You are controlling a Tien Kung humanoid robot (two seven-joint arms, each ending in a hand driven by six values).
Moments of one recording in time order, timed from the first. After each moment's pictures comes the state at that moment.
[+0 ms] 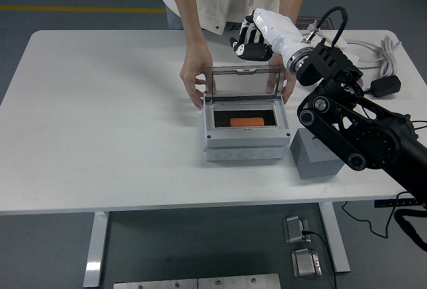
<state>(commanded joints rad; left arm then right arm) 0.01 0.29 -0.70 -0.18 0.72 0.11 0.09 0.80 -0.24 0.83 1.22 -1.83 -0.07 -0.34</state>
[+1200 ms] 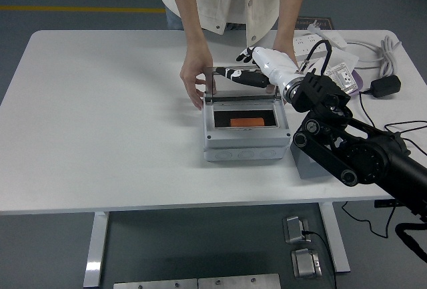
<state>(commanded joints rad) 0.00 0.29 -0.70 -0.18 0.72 0.11 0.08 0.75 -0.24 0.73 1.16 -1.83 -0.08 -0.38</state>
